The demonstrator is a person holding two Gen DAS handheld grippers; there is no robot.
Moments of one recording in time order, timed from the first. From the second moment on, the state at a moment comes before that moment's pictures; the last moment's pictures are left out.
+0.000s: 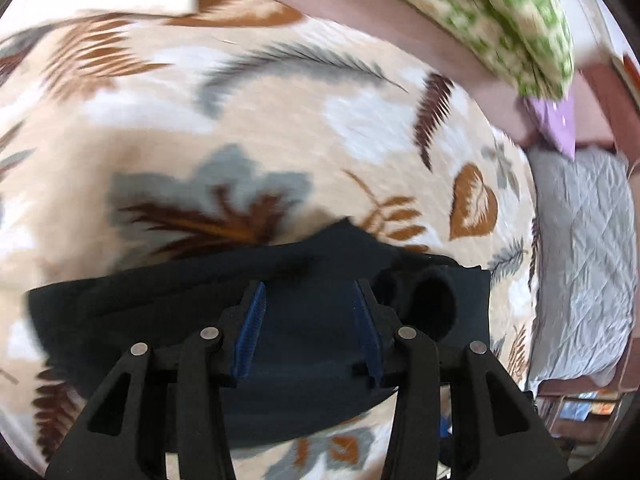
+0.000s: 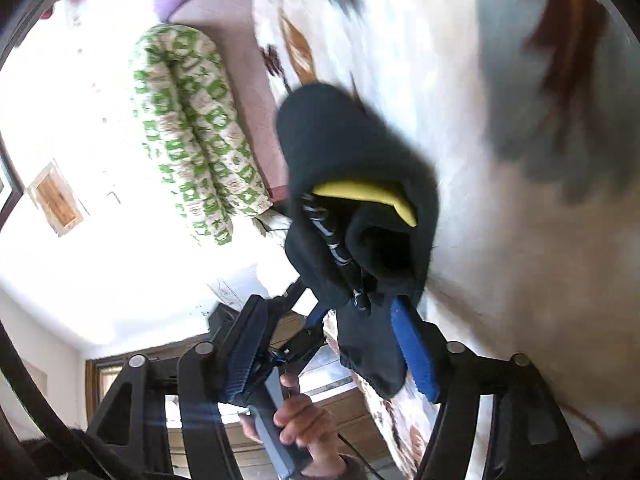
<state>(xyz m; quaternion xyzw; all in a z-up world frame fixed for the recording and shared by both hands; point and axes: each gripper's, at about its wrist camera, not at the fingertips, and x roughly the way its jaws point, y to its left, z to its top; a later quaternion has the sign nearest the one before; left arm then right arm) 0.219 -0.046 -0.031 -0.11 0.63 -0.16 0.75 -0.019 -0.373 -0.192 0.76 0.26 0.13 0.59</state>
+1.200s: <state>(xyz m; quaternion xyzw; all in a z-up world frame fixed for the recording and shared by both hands) 0.120 0.181 -0.045 -0.27 0.62 -0.12 0.73 0.058 -0.048 -0.098 -0.11 0.45 0.22 0.86</state>
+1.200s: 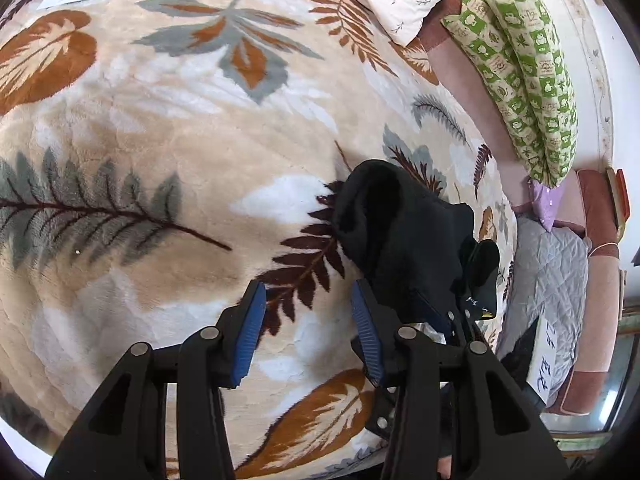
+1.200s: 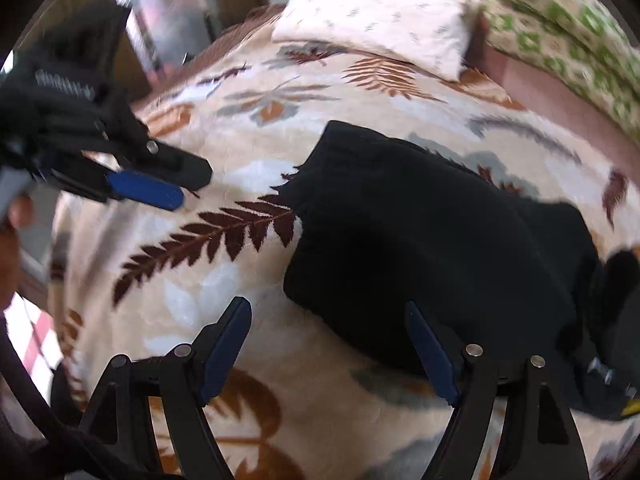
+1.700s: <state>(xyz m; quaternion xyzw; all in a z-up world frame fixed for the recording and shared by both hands) 0.159 0.165 -0.052 -0.25 0.64 -0.13 0.71 0.094 -0.055 -0.094 -0.05 0.47 0.23 0.85</state>
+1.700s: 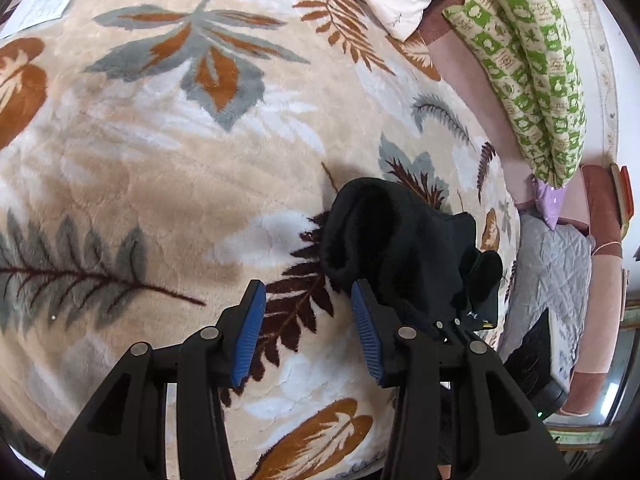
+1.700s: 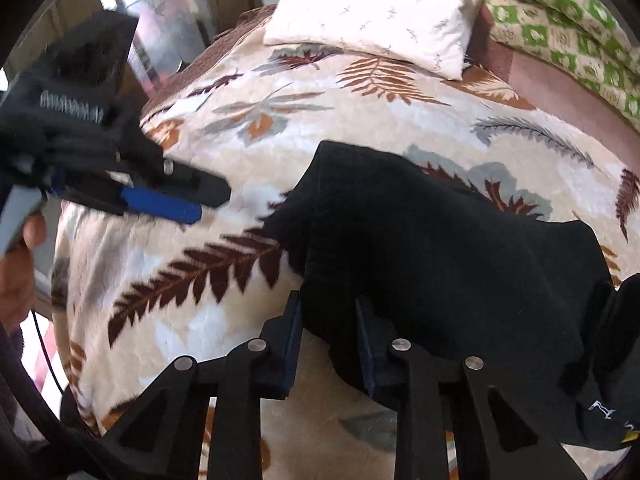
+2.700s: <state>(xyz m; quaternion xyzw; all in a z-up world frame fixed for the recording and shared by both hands) 0.244 0.077 -0.035 -0.22 0.63 -0.23 0.71 0.090 -0.054 -0.091 -0.09 0.43 0.22 0.87</state>
